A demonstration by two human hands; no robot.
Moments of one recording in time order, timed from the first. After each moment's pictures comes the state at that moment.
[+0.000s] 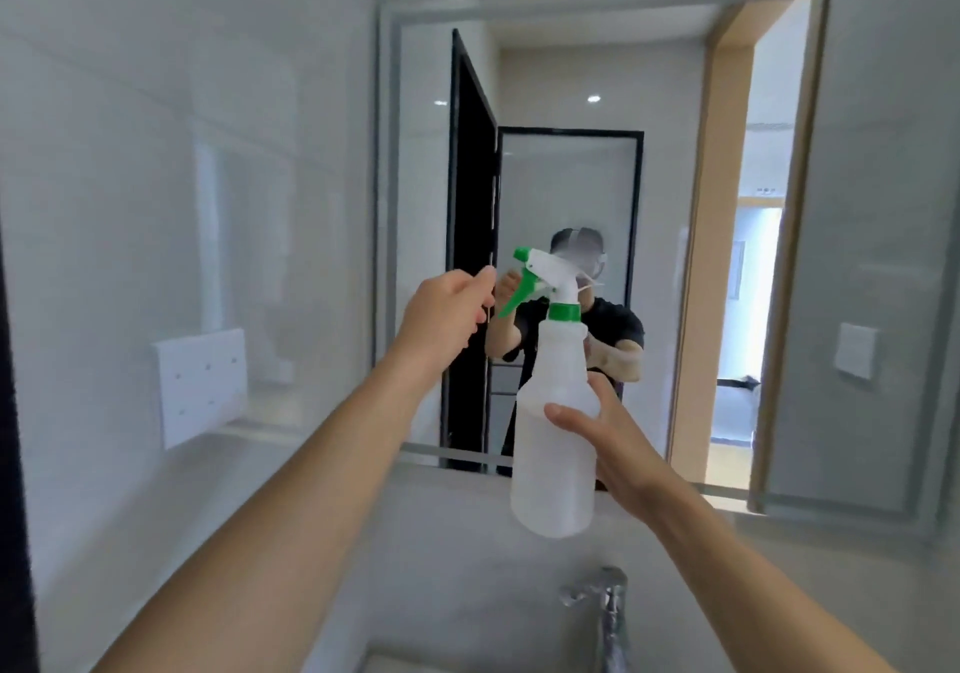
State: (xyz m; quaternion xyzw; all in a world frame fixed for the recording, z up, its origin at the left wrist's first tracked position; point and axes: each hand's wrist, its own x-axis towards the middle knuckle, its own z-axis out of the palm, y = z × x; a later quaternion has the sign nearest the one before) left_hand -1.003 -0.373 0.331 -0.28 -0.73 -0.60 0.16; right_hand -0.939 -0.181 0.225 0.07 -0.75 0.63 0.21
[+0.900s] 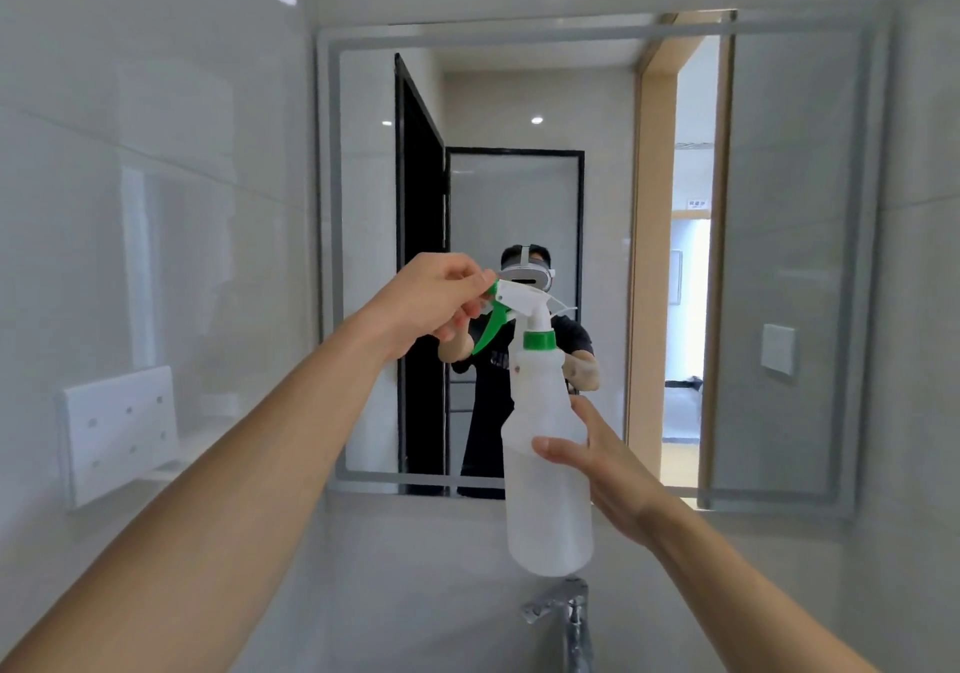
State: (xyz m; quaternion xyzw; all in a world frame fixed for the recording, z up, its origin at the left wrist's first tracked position) left_hand -1.003 -0.353 0.378 -0.43 -0.74 -0.52 0.08; right_hand -0.908 -0.160 0.224 0.05 -0.76 0.62 0.20
